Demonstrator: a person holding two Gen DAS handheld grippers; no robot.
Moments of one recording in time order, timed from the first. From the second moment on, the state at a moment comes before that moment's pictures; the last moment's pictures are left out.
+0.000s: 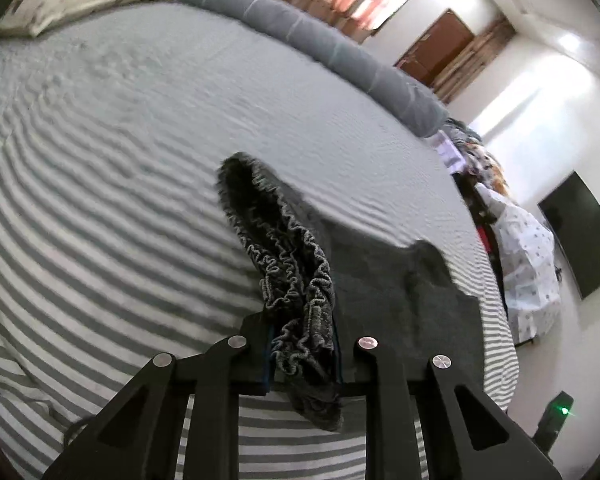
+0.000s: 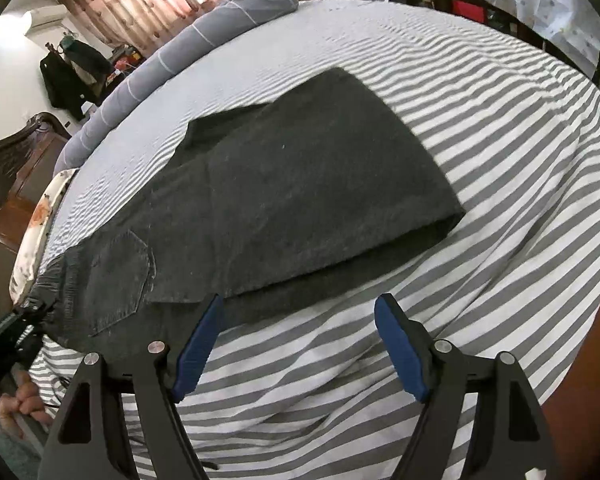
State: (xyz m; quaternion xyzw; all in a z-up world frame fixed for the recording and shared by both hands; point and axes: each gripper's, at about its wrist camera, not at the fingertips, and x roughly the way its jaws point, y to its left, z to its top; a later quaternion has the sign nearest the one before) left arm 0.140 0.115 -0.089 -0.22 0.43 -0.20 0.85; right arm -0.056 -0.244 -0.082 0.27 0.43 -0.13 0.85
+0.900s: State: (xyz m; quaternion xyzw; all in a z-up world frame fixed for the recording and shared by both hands) left arm 0.101 -0.263 -0.027 0.03 0.43 -0.41 0.80; right arm -0.132 -0.395 -0.083 0.42 0.31 -0.21 0.83
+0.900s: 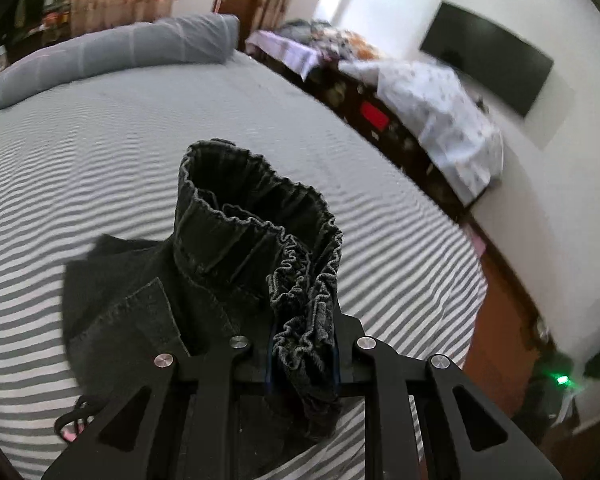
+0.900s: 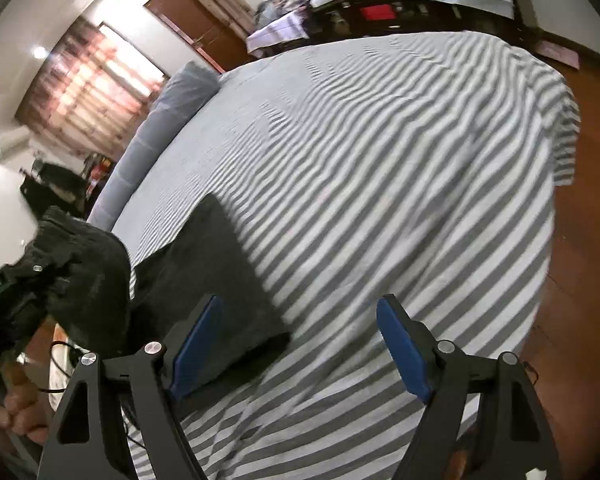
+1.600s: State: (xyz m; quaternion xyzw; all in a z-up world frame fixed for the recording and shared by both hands) left arm 0.084 -0.197 -0.051 0.09 0.45 -0.38 0.80; right arm -0.105 -0.381 -0.064 0.38 0.32 -0.18 0.85
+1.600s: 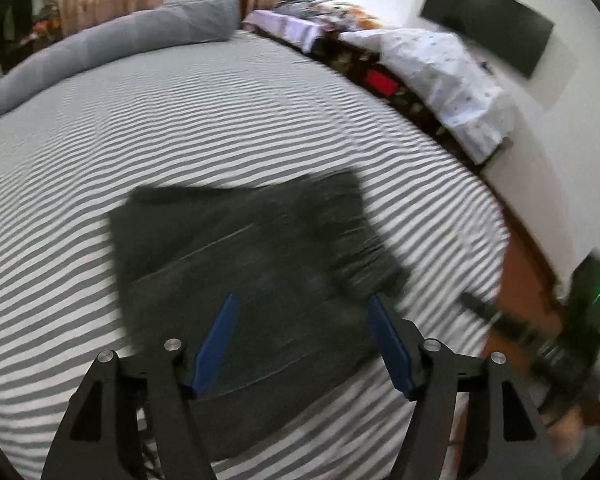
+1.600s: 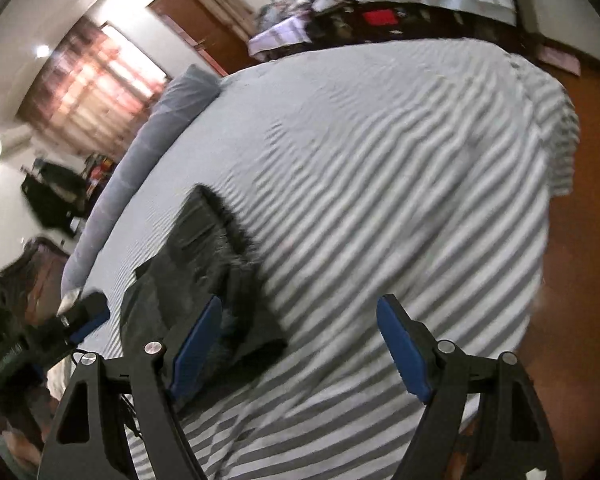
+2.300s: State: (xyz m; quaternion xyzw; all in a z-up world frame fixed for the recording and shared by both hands) left arm 0.119 -0.128 -0.108 0.08 0.50 -0.28 0.82; right arm 0.030 -0.350 -0.093 0.33 0.42 -0.14 0.83
